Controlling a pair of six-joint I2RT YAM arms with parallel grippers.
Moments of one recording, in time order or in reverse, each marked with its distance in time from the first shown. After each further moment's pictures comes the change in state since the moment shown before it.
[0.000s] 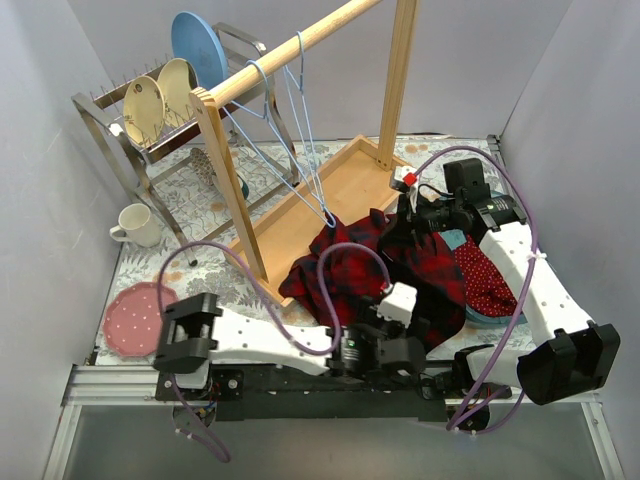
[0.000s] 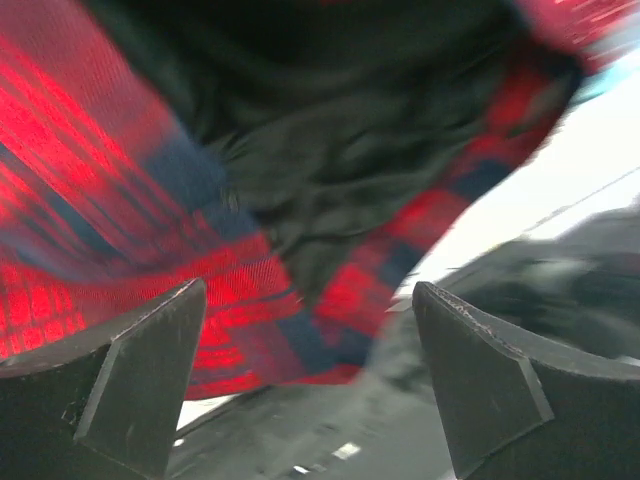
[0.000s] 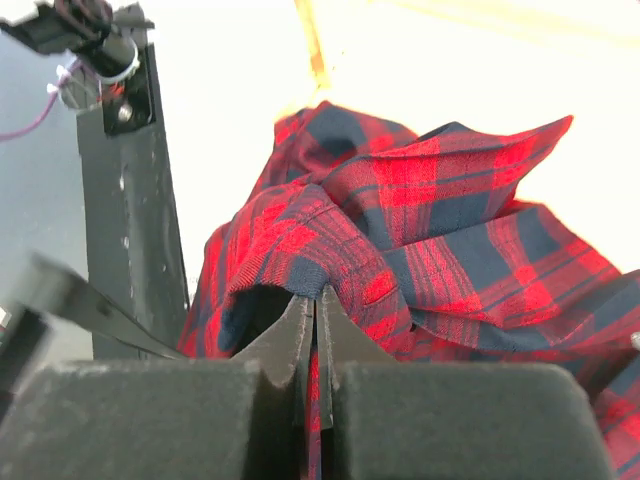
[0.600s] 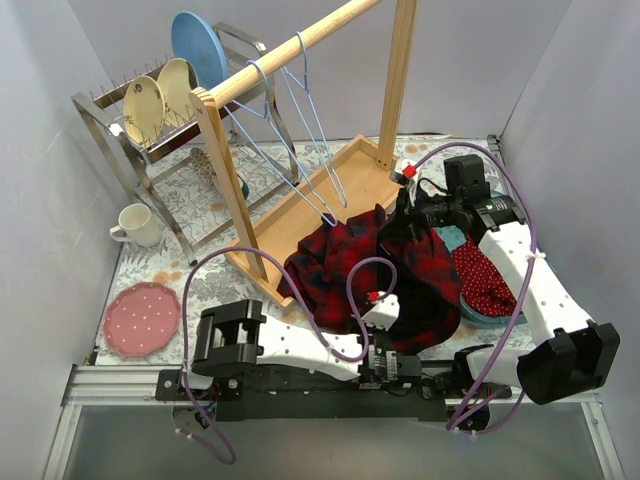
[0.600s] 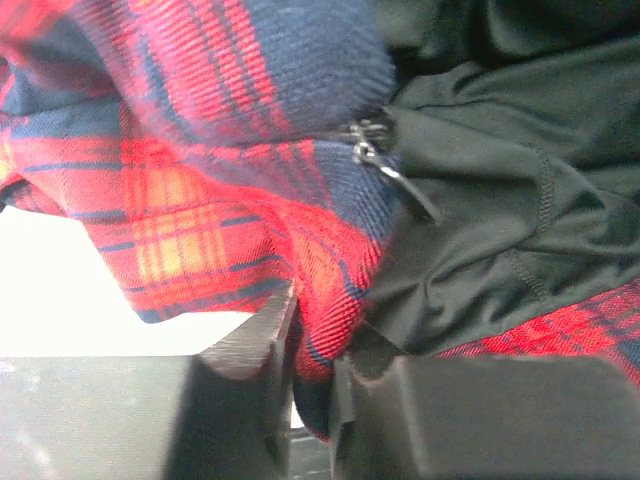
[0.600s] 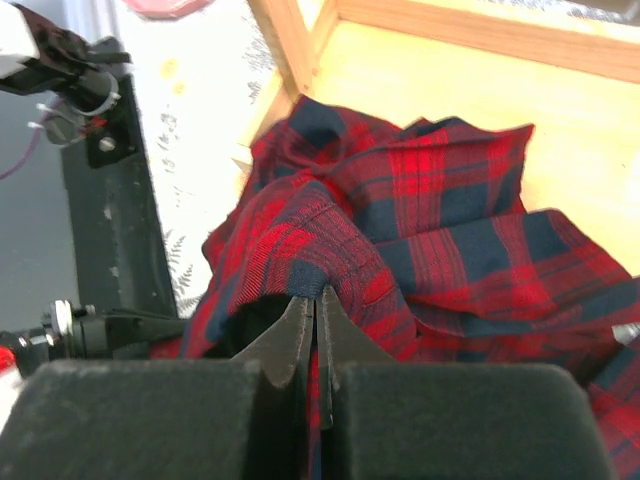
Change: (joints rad) left arm -0.017 0.314 0.206 -0.698 -0.237 -0.445; right arm 0.009 0.002 0.006 0.117 0.037 0.143
